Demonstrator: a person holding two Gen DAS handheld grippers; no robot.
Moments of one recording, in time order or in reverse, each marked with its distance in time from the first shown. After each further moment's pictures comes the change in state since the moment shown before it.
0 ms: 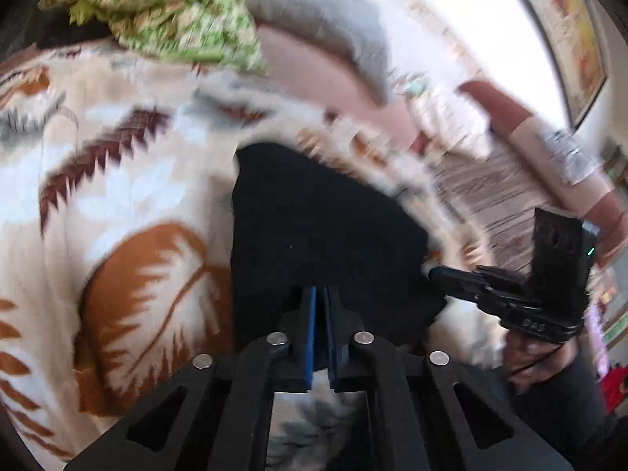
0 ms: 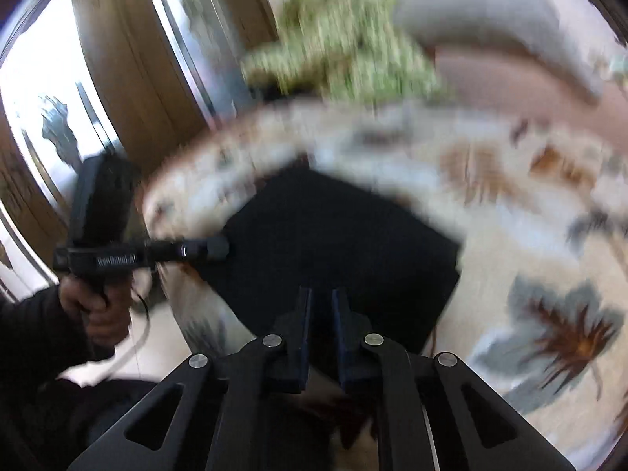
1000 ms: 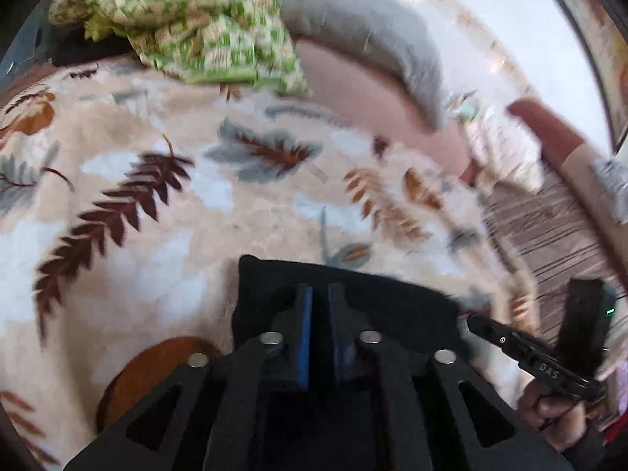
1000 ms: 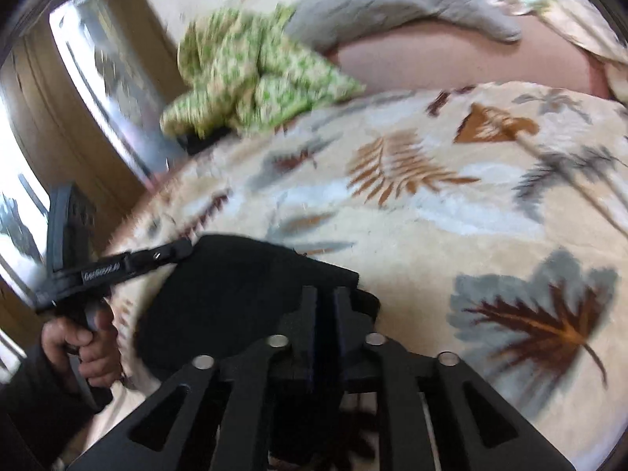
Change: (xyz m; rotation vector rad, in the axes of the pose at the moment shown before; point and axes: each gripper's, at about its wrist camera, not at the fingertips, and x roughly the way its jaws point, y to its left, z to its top) left arm 0.016 -0.010 0.072 -0.060 -0.117 0.107; right arm -0.012 -0.061 0.008 0.317 -0.220 -0.092
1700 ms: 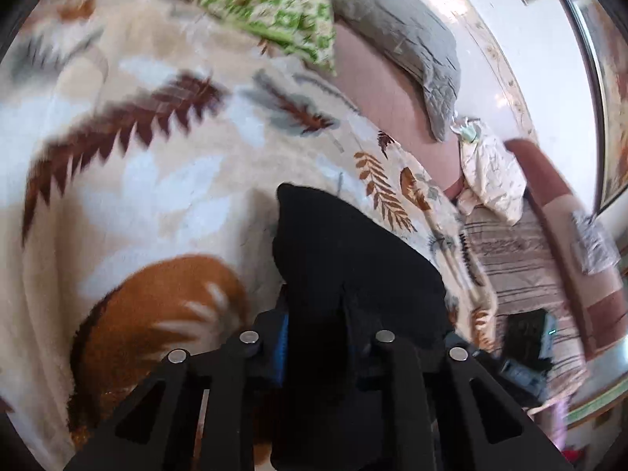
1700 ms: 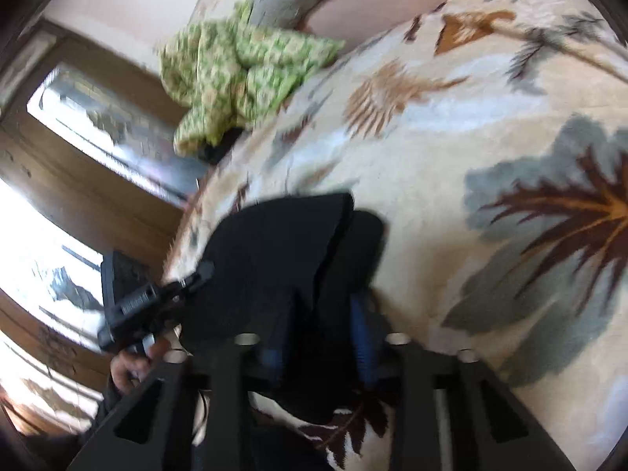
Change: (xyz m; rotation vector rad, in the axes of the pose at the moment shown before) left arm -0.011 0.062 -0.024 -0.206 0.091 -0.106; right arm 0.013 -0.035 -0.023 0.289 0.107 0.211
